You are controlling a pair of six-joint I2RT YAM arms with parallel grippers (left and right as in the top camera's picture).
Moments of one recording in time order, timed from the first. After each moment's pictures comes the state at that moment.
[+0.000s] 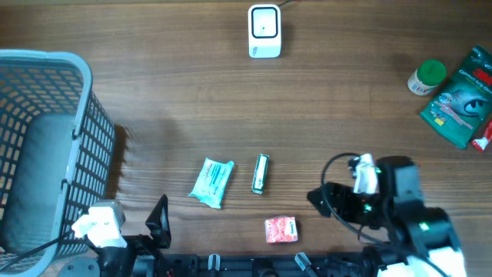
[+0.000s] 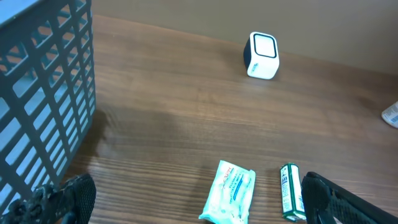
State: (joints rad) left arm 0.01 0.05 0.77 -1.12 0.11 -0.21; right arm 0.19 0.71 0.55 -0.99 -0.57 0.45
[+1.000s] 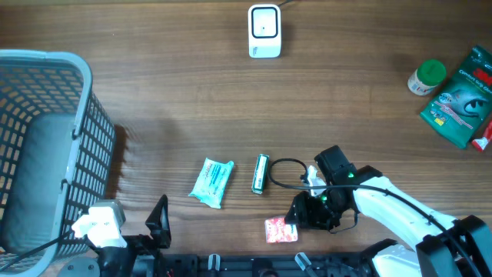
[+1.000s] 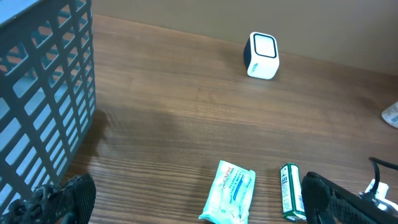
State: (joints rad) left arm 0.01 0.05 0.77 -1.12 0.11 -0.21; right arm 0.44 1.38 0.46 -0.65 -0.67 0.47
